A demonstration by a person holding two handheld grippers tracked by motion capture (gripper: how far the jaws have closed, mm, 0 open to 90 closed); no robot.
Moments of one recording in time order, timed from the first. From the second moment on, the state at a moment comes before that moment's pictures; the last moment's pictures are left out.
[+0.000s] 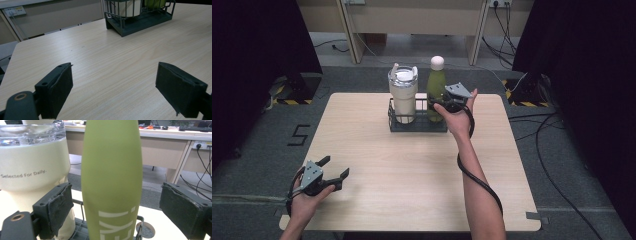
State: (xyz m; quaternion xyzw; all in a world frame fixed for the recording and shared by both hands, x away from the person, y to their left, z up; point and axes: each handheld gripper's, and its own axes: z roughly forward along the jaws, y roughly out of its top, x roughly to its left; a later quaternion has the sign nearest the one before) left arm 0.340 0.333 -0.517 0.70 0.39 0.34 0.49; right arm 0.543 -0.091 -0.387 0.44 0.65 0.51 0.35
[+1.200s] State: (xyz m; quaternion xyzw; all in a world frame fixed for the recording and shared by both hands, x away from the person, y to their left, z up) left arm 0.338 0.332 -0.516 0.70 0.39 0.35 0.49; right arm 0.492 -0.139 -0.412 0.46 0.66 0.48 0.34
